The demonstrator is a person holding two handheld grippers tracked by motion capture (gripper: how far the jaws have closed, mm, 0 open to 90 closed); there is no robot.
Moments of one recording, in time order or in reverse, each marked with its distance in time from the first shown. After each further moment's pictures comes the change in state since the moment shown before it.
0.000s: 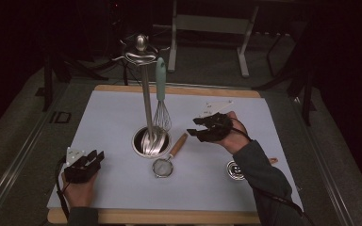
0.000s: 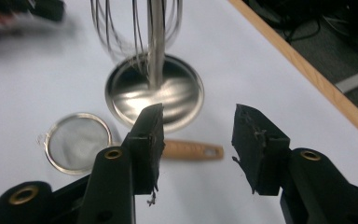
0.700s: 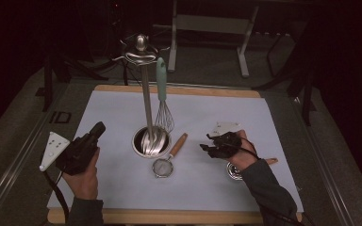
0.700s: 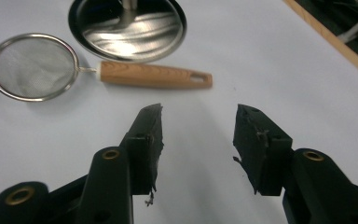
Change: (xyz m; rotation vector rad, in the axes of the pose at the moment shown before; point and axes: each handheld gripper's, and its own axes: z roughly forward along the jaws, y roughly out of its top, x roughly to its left) left arm -0.060 0.092 -0.071 -0.498 -0.233 0.004; right arm 0.009 -0.069 0.007 0.085 -0.106 0.026
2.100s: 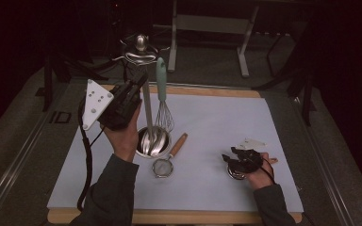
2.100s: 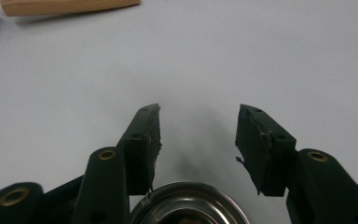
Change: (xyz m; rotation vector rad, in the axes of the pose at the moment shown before) left arm -0.093 0.092 0.089 -0.242 -0.138 0.173; right arm -0.009 -0.097 -0.010 -0.018 -0.153 0.293
